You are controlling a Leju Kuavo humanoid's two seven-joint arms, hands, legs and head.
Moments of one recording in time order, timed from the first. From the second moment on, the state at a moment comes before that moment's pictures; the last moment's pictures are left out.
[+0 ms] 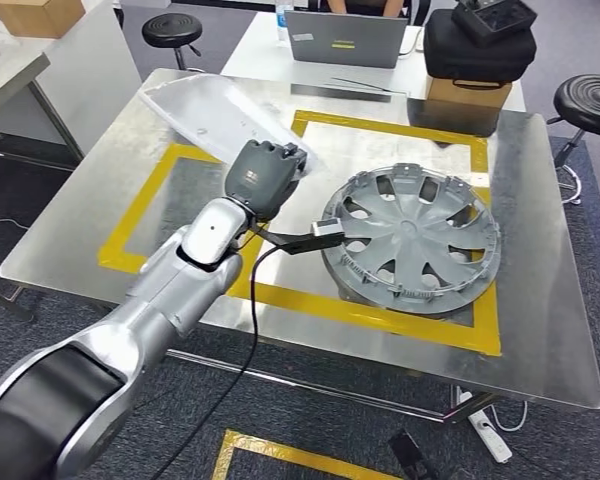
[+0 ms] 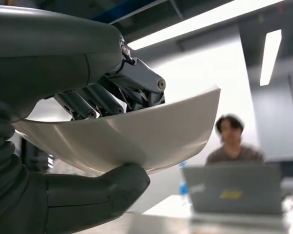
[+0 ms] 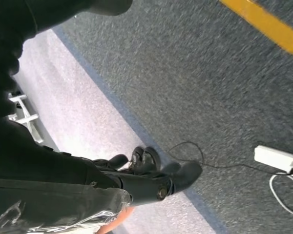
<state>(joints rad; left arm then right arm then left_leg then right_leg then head) -0.88 -0.17 -0.48 -0.51 -1.39 0.60 -0.11 -0.16 0.16 -0.60 -0.20 1.57 -0.24 0.29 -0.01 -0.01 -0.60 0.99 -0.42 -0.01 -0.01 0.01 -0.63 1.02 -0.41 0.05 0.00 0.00</state>
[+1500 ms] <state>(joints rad) -0.83 -0.10 -0.32 -0.28 -1.24 0.24 -0.29 -0.17 0.16 -0.57 -0.20 1.57 -0.23 0.28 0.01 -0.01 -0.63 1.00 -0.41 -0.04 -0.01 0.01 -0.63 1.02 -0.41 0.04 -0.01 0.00</state>
